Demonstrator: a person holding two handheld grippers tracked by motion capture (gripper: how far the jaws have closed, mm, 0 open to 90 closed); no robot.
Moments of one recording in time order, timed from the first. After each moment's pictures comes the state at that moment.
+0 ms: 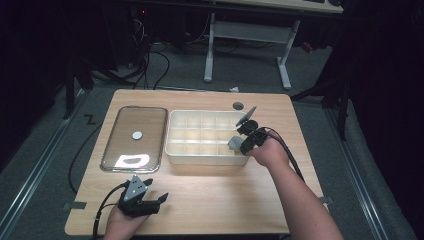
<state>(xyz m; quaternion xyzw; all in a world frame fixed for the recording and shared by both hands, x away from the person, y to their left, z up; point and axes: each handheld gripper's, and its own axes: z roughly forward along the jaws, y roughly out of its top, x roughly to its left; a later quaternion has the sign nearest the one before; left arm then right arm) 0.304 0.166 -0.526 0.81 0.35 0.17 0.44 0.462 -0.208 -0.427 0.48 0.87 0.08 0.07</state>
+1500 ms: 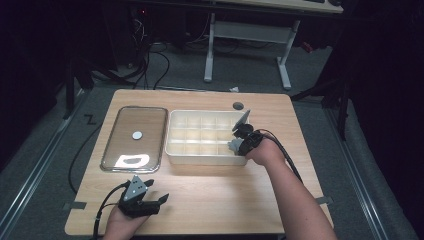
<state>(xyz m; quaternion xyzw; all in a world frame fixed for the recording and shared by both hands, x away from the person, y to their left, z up) 0.303 0.165 -0.526 0.81 0.35 0.15 0.45 0.472 -0.203 -0.451 0.47 0.88 0.04 0.03</state>
